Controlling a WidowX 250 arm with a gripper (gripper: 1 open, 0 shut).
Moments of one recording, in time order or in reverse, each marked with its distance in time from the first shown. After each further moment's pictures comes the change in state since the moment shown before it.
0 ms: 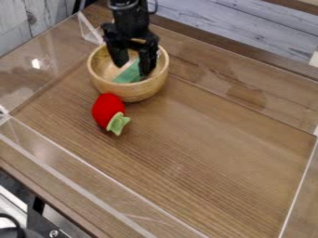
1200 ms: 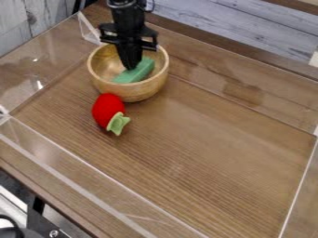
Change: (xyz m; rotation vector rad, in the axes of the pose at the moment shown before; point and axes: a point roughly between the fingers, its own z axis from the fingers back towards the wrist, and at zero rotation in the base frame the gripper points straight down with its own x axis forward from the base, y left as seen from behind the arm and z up) arm 0.004 0.034 0.002 0.002 -0.013 0.192
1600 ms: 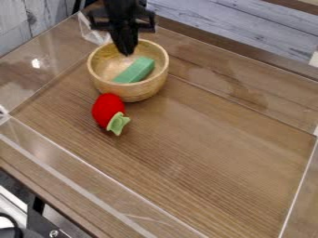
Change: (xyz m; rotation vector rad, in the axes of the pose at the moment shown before) arm -0.010 -0.022 0.036 -0.021 -0.092 0.108
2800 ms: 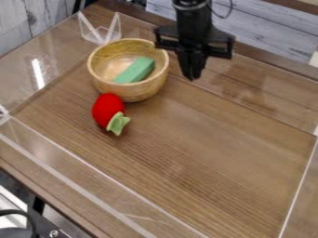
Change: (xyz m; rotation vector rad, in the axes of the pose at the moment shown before) arm -0.040 -0.095 -0.002 0.011 0.016 -0.085
